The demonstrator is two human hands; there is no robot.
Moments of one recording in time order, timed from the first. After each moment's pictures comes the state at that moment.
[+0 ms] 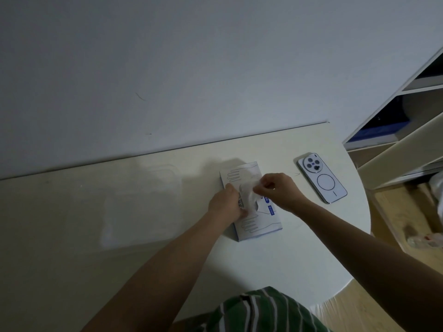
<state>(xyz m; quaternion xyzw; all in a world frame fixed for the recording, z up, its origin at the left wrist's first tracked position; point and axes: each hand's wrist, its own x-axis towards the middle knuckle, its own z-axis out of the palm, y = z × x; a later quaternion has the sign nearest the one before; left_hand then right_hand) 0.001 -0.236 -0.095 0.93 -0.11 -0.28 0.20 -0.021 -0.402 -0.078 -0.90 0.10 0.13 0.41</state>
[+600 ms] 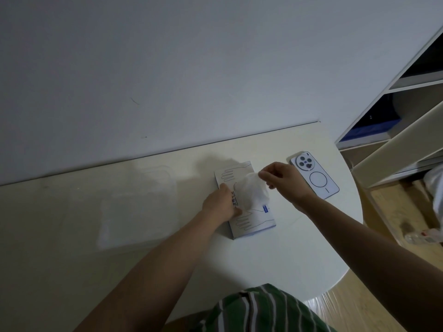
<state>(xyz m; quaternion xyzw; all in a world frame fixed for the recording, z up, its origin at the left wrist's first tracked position) 0.001 -0.234 -0.092 0.93 -0.11 -0.31 0.18 -0.031 -0.423 -0.061 -0.80 0.15 0.05 0.57</state>
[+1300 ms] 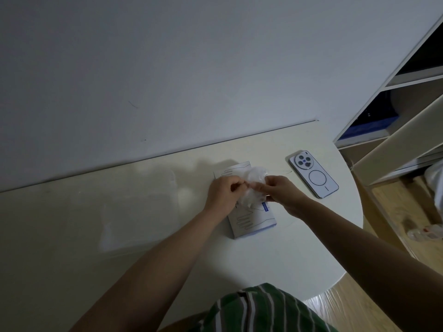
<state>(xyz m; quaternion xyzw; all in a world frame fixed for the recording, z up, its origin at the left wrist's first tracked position) 0.001 -0.240 -0.079 0.88 -0.16 -0.13 0.43 -0.039 -0.414 -0.076 -0.71 0.19 0.17 0.66</state>
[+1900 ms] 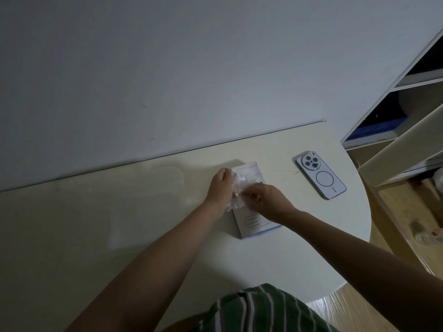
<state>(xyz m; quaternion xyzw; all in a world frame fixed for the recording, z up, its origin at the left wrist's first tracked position) 0.010 -0.232 -0.070 0.74 0.07 -0.21 0.63 -0.044 -0.375 -0.090 -0.94 -0.07 0.05 0.32</state>
